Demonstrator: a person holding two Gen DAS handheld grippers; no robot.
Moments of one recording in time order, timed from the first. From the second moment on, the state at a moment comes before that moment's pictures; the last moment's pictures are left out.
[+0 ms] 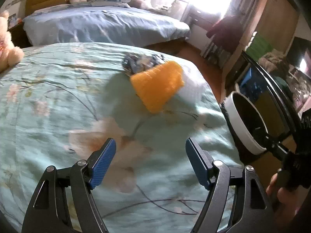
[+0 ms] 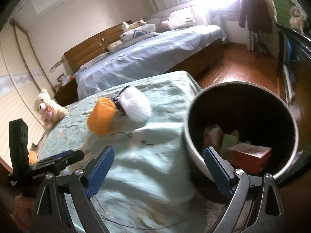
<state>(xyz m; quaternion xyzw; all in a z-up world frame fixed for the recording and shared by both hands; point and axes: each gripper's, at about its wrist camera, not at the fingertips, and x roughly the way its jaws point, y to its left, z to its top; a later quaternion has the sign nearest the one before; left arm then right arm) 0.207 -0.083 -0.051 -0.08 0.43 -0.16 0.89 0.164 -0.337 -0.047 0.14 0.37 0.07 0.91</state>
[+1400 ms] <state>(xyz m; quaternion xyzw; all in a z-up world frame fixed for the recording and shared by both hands) 0.267 -0.105 -0.057 -0.06 0.42 -0.22 0.88 0.274 -0.295 -0.077 0.12 0.40 0.13 0.90</state>
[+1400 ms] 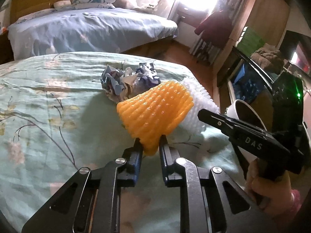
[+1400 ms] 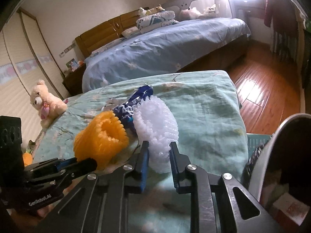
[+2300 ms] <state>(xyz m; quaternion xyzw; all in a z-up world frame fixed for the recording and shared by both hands) 0.196 -0.157 -0.033 -0.04 0.41 -0.27 0.87 0.154 -0.363 -0.048 0.17 0.36 0.07 0.91</state>
